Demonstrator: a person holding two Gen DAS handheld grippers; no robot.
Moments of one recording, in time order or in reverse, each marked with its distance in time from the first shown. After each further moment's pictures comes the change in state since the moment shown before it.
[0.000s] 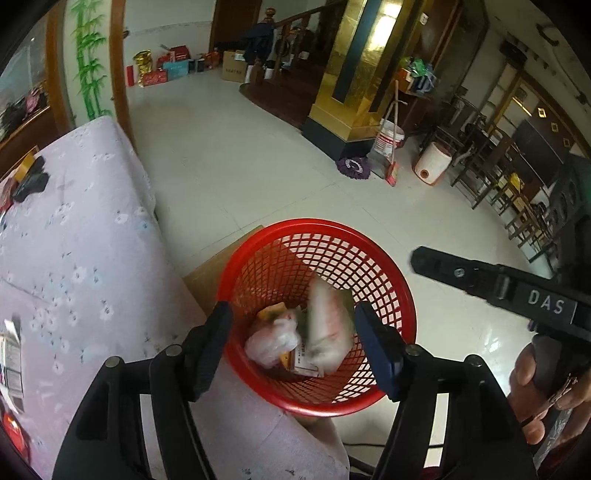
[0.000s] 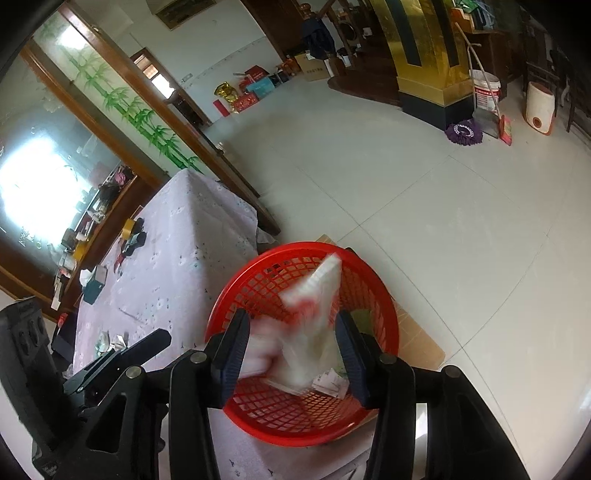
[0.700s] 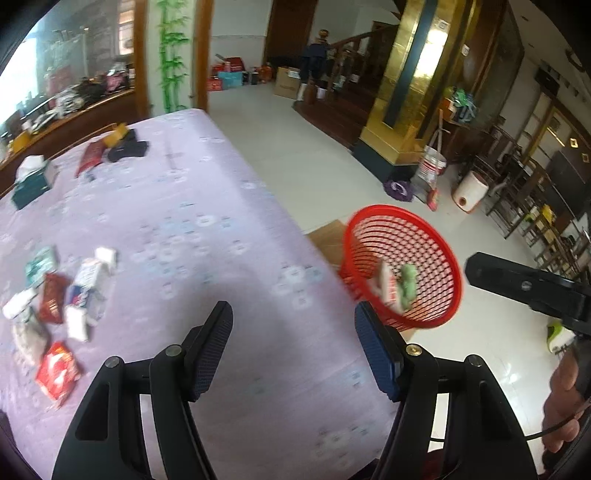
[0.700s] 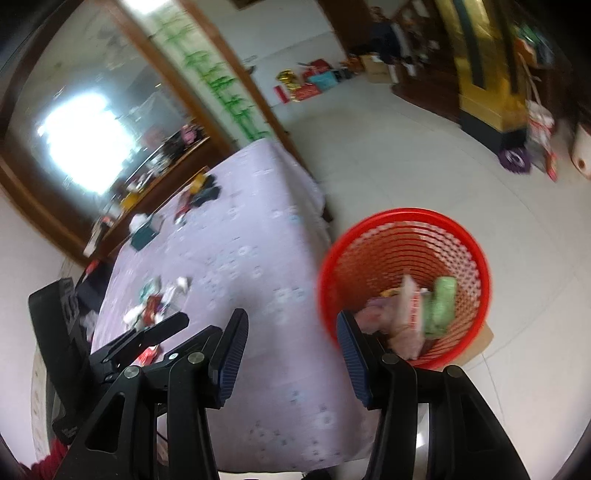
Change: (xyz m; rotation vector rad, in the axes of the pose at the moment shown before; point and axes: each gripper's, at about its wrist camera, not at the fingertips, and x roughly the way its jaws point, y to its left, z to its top) left arm -0.112 0.097 -0.085 -0.114 -0.087 0.154; right arm -0.036 0.125 -0.077 -0.233 0.034 0.148
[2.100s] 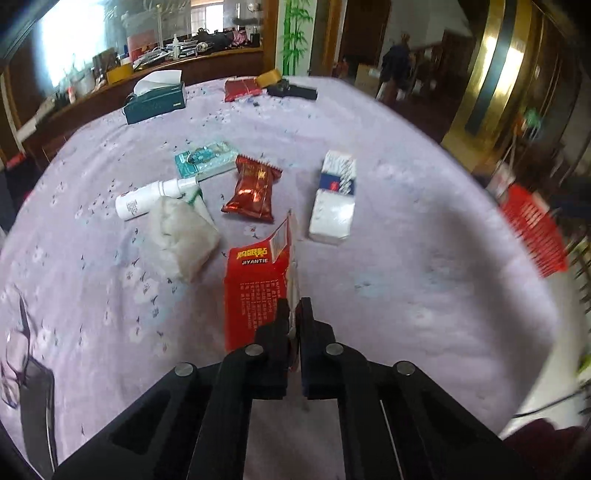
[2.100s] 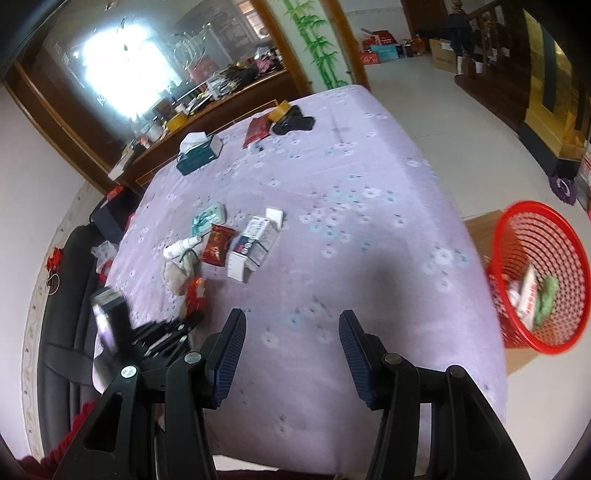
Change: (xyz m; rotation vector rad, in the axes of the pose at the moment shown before) left arm -0.046 0.231 -0.114 -0.150 0.004 0.181; right arm 0.110 0.175 -0.034 -0.174 0.191 0.043
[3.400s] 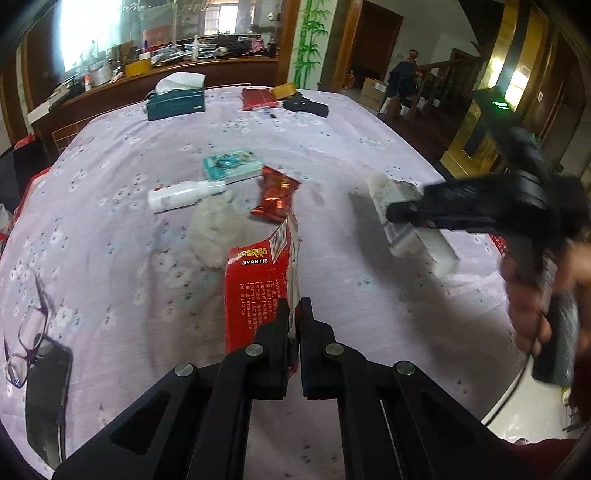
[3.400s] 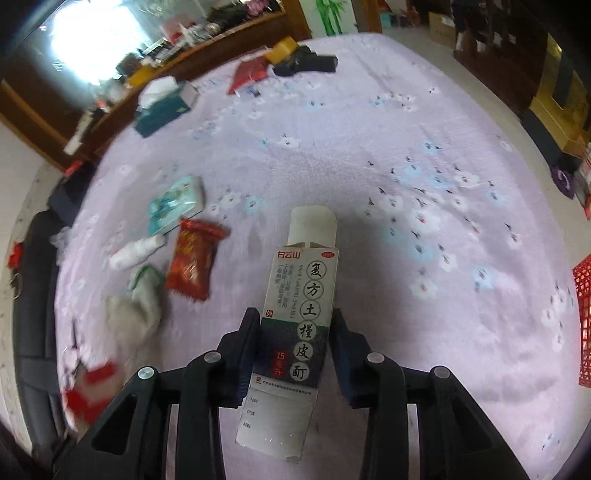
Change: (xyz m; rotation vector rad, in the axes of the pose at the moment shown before) left arm -0.033 0.013 -0.004 -0.051 -0.015 -0.015; right arm 0.145 0.044 0.036 0.014 0.115 -0.082
